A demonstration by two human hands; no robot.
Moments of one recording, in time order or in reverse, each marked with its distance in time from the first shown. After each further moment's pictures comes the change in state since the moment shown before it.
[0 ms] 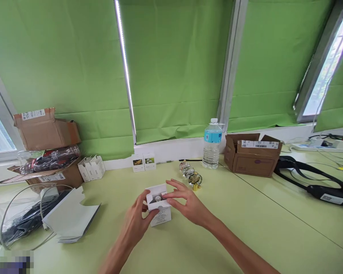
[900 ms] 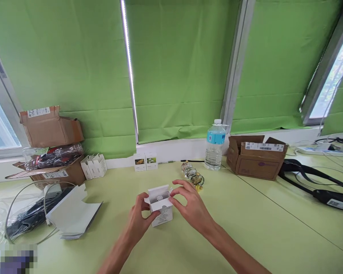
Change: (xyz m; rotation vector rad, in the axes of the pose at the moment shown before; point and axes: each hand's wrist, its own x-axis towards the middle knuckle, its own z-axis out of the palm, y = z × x) left_hand -0.003 -0.011 0.010 -0.148 0.101 -0.054; right_hand -0.005 -0.008 0.012 -0.237 0.244 -0.047
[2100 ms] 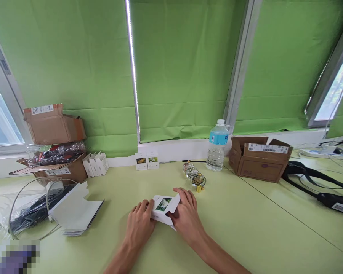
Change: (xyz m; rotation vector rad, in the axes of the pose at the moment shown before) left_hand -0.007 -0.012 0.007 0.882 -0.147 0.112; right_hand -0.023 0.007 0.047 -0.365 0.013 0.039
